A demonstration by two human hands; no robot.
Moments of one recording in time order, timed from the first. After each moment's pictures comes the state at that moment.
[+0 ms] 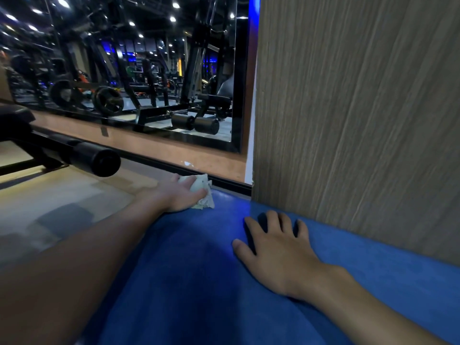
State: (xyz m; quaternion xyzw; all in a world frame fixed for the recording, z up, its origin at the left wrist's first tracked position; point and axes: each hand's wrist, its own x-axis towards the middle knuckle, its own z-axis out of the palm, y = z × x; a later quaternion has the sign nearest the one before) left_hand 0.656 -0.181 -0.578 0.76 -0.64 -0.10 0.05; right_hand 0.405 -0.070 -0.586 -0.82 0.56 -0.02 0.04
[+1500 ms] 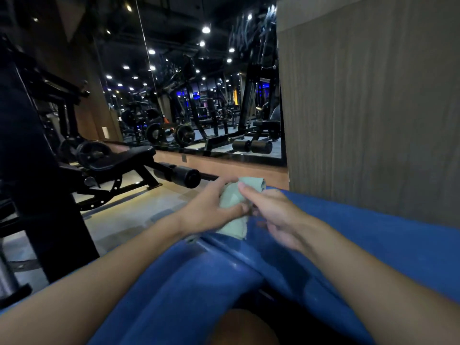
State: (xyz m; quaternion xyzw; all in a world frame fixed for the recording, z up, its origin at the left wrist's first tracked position) left_hand 0.586 0.174 -0.473 0.58 -0.71 -0.16 0.38; right_hand 0.427 0.131 -0.482 -0.60 0.31 -0.36 0.64
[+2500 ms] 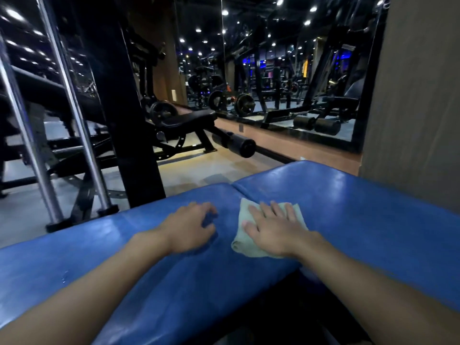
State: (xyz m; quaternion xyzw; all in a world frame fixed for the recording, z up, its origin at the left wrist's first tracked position) left_hand 0.658 0.301 -0.541 0.84 -0.51 -0.08 0.15; right_hand 0.503 0.149 -0.572 -0.95 0.31 0.04 0.09
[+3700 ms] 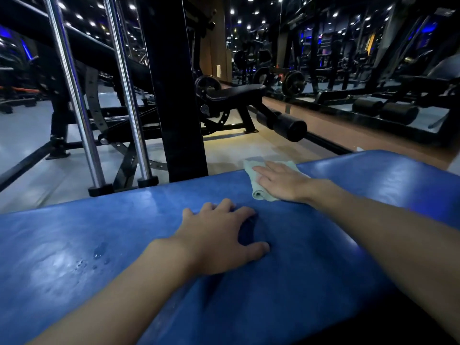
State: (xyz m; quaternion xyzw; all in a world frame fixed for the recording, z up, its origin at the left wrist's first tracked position) left_hand 0.661 0.332 -0.559 0.88 -0.47 -0.06 0.02; right_hand 0.663 0.082 -0.583 -0.97 0.18 0.02 0.14
